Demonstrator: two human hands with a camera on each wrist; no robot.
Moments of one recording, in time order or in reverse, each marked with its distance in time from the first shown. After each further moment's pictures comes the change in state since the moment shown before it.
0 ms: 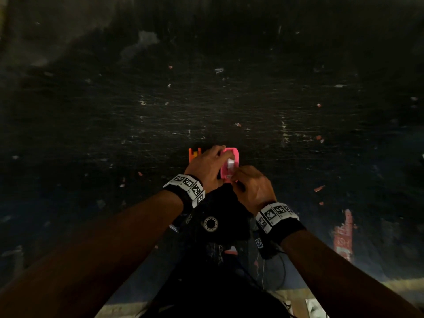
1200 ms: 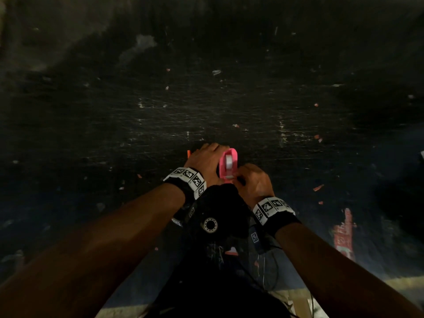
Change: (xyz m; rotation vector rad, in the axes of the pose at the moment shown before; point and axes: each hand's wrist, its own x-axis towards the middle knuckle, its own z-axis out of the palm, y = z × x) left_hand 0.020 -0.008 -0.006 -0.041 -0.043 -0.043; right_hand 0.013 0.006 0.003 0.018 -0.040 0.206
